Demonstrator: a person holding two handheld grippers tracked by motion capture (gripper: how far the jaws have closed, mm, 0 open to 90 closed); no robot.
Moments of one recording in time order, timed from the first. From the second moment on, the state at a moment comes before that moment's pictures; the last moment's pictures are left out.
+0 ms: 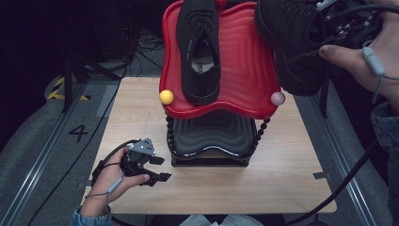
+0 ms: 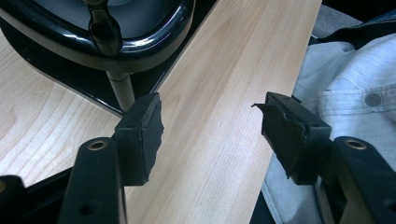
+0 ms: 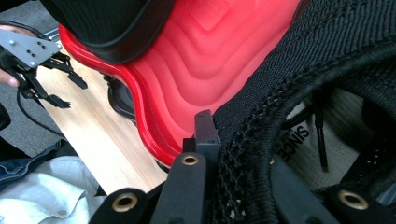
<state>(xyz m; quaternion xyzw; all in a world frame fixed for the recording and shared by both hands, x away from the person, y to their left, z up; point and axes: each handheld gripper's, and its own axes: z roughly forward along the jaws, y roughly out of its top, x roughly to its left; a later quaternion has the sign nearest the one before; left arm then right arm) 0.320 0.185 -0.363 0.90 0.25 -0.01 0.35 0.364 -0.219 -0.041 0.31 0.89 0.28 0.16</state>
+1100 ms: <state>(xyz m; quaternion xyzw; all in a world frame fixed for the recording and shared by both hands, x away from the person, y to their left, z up) 0.320 0.186 -0.367 0.91 0.24 -0.02 0.34 0.381 -0.145 -0.054 0.27 0.91 0.25 0.19</state>
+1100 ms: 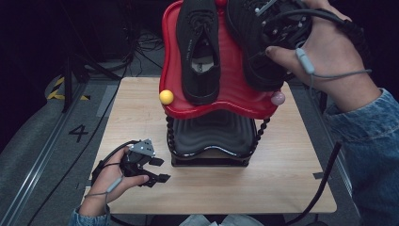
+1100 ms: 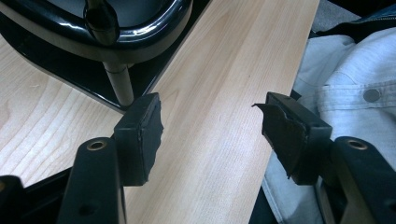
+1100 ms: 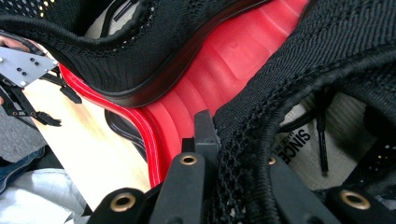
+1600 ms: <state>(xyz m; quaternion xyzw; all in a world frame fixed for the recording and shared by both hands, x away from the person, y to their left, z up) 0.322 0.187 -0.371 0.91 0.25 -0.02 0.34 0.387 -0.124 -0.072 0.25 0.92 0.25 0.17</state>
